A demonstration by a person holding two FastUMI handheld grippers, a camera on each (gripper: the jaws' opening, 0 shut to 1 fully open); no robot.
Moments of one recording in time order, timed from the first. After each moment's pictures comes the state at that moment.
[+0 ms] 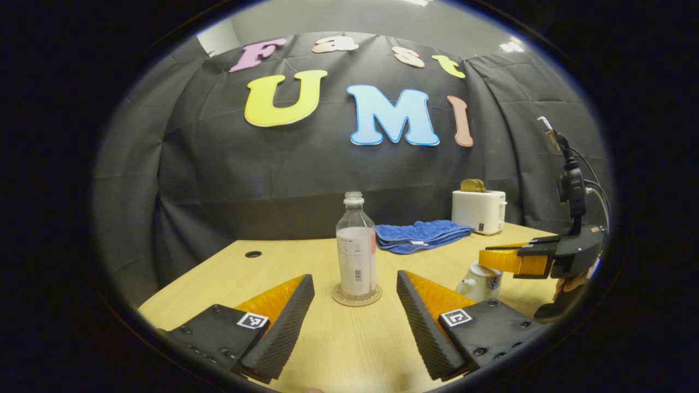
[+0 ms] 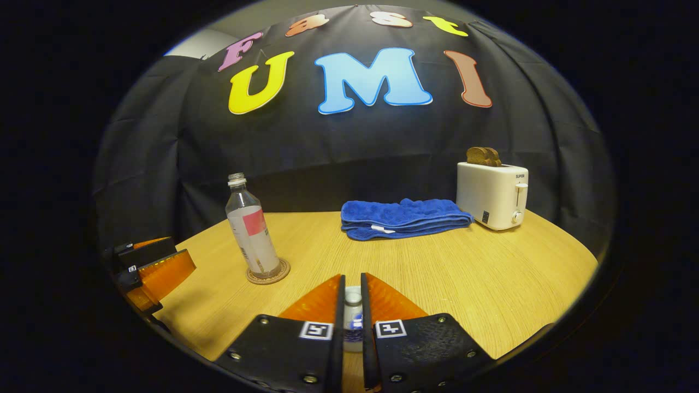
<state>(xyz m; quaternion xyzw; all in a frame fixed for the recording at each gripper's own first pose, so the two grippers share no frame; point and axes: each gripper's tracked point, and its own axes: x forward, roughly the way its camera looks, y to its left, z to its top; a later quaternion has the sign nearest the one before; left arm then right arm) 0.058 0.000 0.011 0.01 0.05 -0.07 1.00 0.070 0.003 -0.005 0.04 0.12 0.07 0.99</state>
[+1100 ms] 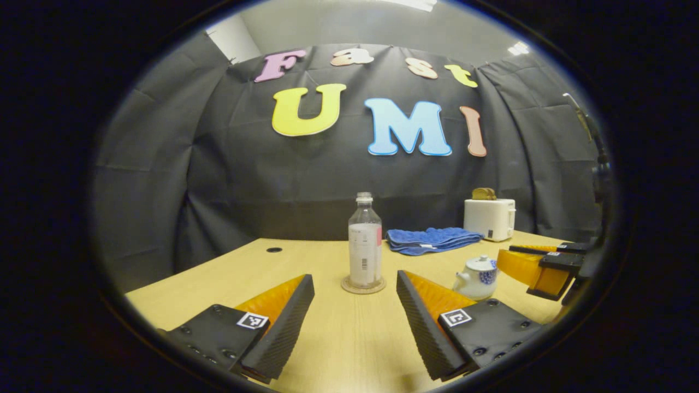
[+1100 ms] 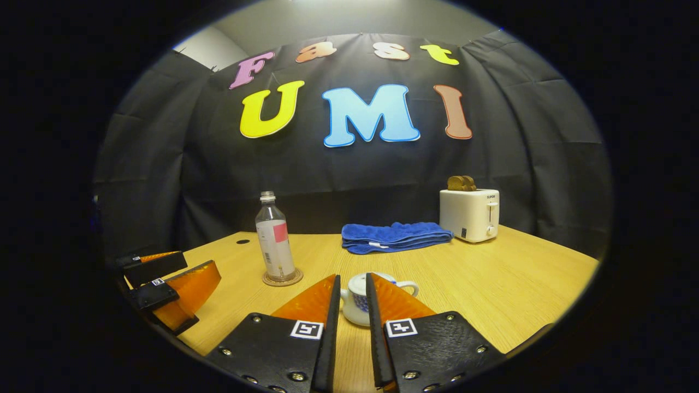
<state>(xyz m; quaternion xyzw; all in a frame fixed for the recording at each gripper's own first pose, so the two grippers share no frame) 0.002 0.002 -0.003 -0.02 0.01 0.00 1.00 -0.001 0.023 0.003 0.03 0.03 0.02 1.00</state>
